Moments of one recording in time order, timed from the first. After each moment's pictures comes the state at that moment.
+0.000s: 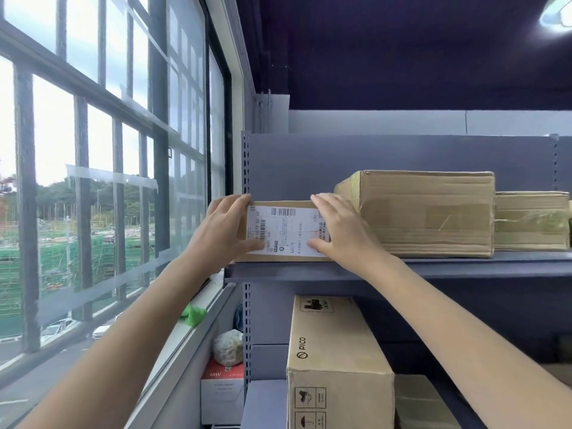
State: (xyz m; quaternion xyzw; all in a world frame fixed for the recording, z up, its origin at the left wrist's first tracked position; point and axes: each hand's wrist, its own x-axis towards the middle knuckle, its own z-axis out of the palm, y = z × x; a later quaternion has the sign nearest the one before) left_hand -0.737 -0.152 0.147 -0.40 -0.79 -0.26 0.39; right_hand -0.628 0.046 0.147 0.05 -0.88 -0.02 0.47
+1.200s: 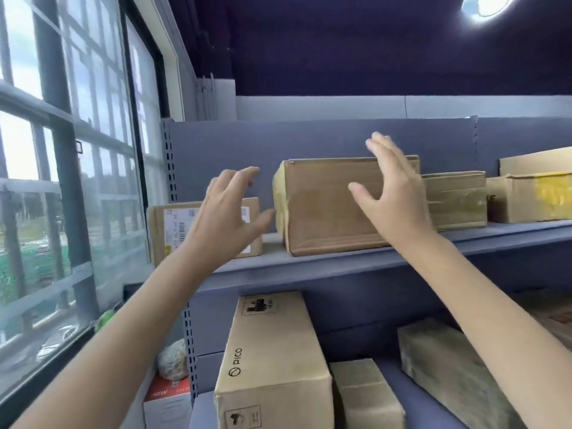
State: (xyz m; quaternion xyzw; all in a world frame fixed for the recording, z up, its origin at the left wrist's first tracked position) left_hand -0.675 -0.037 0.167 -0.50 -0.68 -0.34 0.42; right_hand -0.537 0.149 0.167 -0.06 -0.76 0.05 0.64
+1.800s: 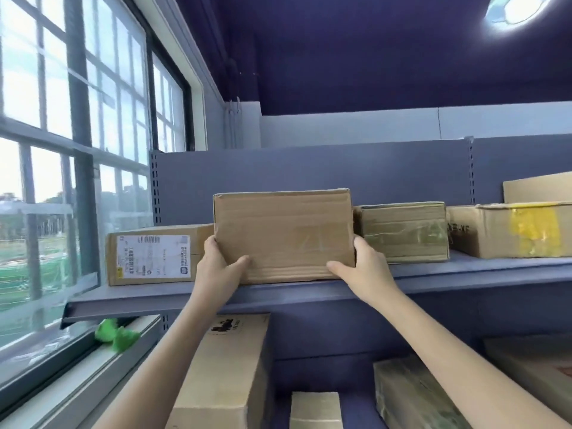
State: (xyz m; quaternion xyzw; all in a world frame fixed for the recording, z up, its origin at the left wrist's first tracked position) left_hand -0.632 0.068 0.130 -0.26 -0.75 -0.57 0.22; right_hand -0.513 0.267 0.123 -0.10 -0.84 0.33 0.41
